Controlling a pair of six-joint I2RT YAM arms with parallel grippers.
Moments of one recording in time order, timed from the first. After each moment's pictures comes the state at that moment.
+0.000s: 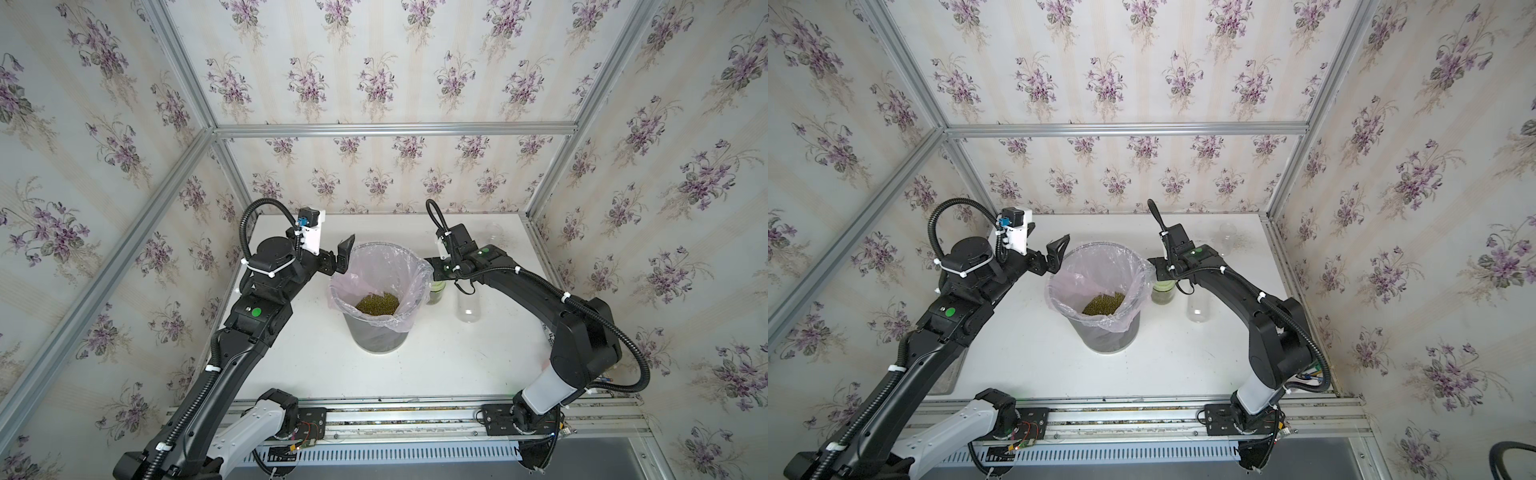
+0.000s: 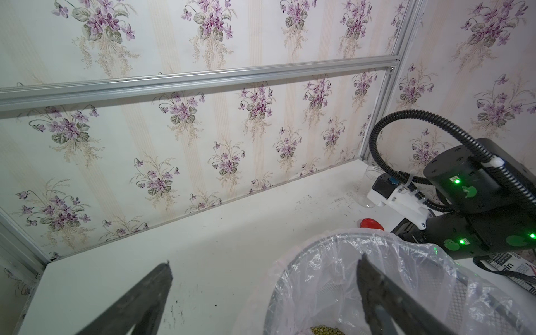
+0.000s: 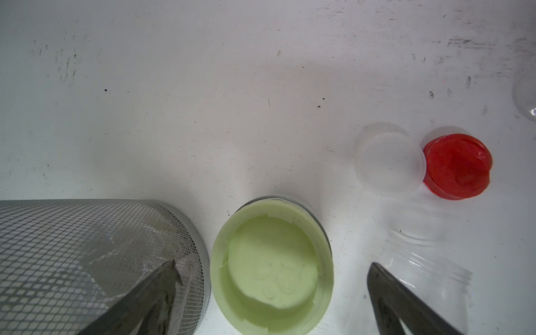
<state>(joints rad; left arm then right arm) -0.33 0.96 1.07 -0.23 0.07 0.01 0.52 1.65 1.30 -0.65 0.01 0.31</state>
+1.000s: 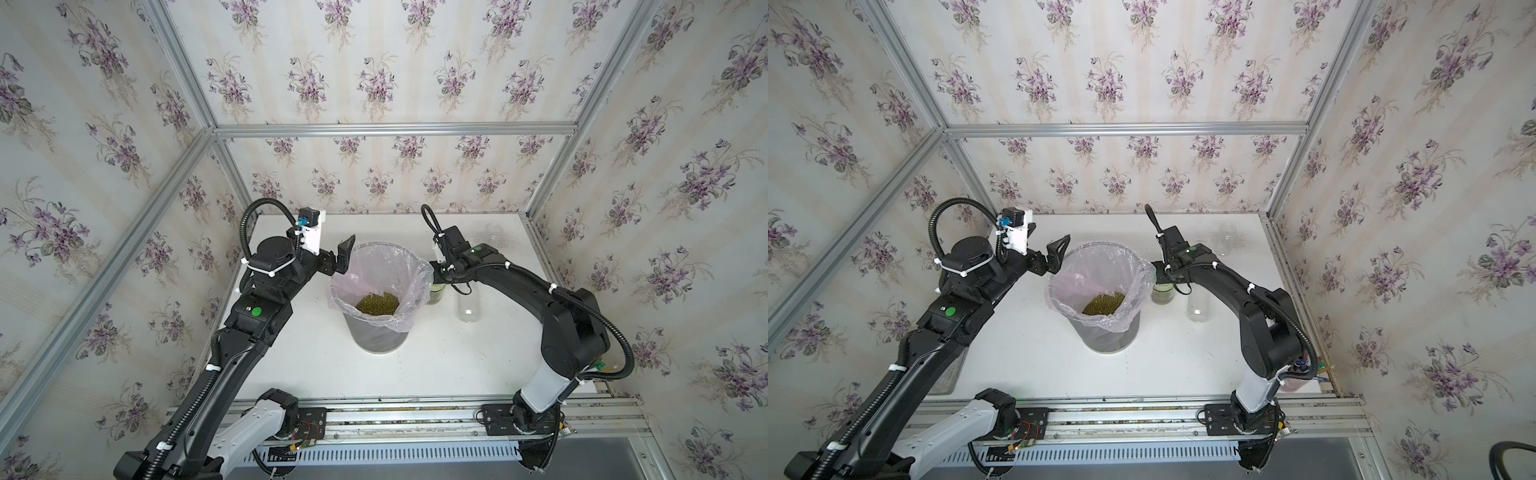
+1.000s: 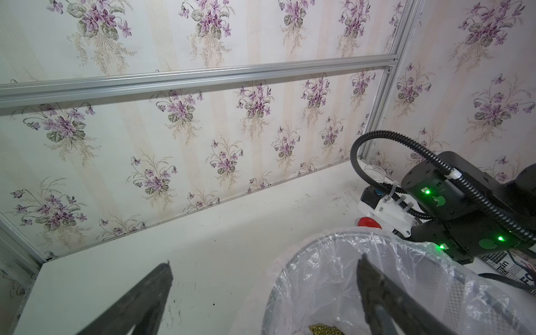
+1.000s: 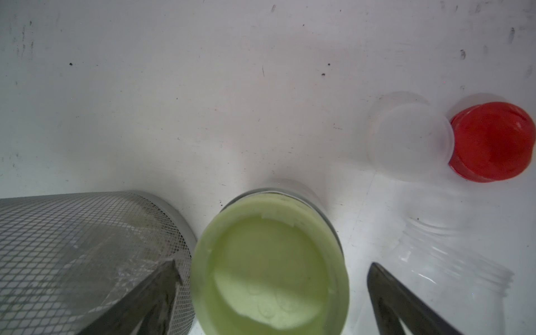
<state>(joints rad) -0.33 0.96 1.07 -0.23 0.08 0.01 0.52 1.72 1.33 -0.69 -0.01 0.33</state>
